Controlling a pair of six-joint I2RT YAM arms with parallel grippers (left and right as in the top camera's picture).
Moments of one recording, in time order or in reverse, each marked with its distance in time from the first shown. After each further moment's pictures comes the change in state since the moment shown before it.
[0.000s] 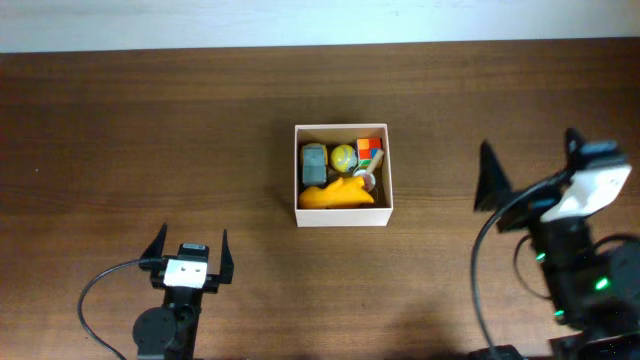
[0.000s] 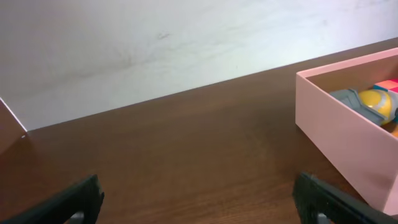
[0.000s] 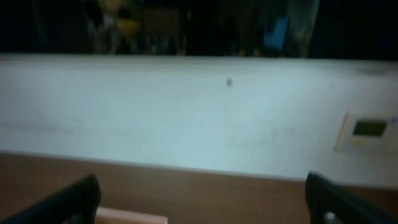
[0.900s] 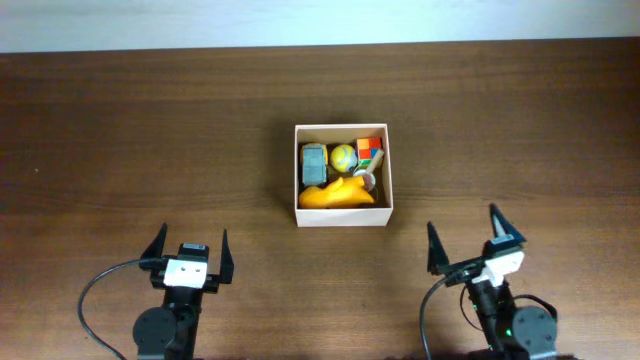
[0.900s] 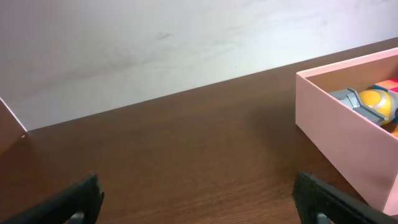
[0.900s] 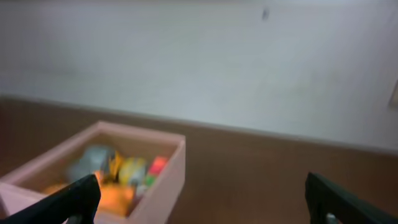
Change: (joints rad) left arm 0.000 0.000 0.000 0.000 0.000 0.000; right arm -0.005 -0.582 -0.856 0.307 -0.112 -0.025
